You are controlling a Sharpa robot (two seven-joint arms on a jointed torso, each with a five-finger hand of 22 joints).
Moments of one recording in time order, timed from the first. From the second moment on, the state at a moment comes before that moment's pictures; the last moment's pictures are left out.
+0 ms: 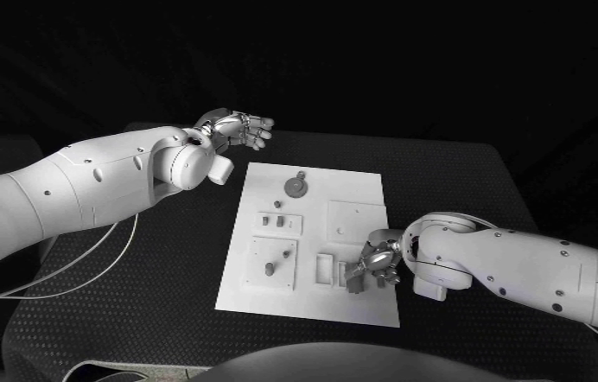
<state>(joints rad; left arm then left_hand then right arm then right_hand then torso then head) 1.26 -0.73 -0.11 1.20 -0.15 -0.19 0.12 1.00 -0.09 0.45 -0.25 0.08 0.91 0.15 0.33 0.55 1.25 0.09 0.11 0.25 1.05 0.03 0.68 0.47 0.03 0.74 -0.07 0.73 1.27 1.08 -0.75 -0.19 1.54 -0.97 0.09 -0.53 0.85 -0.19 0.73 0.00 0.04 0.98 0.09 0.32 0.56 1.17 -0.02 1.09 1.05 1.24 -0.12 1.34 1.04 0.21 1.16 -0.06 1.03 1.31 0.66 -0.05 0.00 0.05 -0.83</state>
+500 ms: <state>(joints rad) 1.26 -0.73 -0.11 1.20 -0.15 -0.19 0.12 1.00 -0.09 0.45 -0.25 0.08 0.91 0.15 0.33 0.55 1.25 0.09 0.11 0.25 1.05 0.03 0.68 0.47 0.03 0.74 -0.07 0.73 1.27 1.11 -0.79 -0.20 1.57 -0.92 0.06 -0.54 0.80 -0.14 0.77 -0.03 0.05 1.01 0.08 0.31 0.56 1.18 -0.02 1.09 1.04 1.25 -0.12 1.32 1.06 0.21 1.16 -0.05 1.04 1.31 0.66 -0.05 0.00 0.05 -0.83</state>
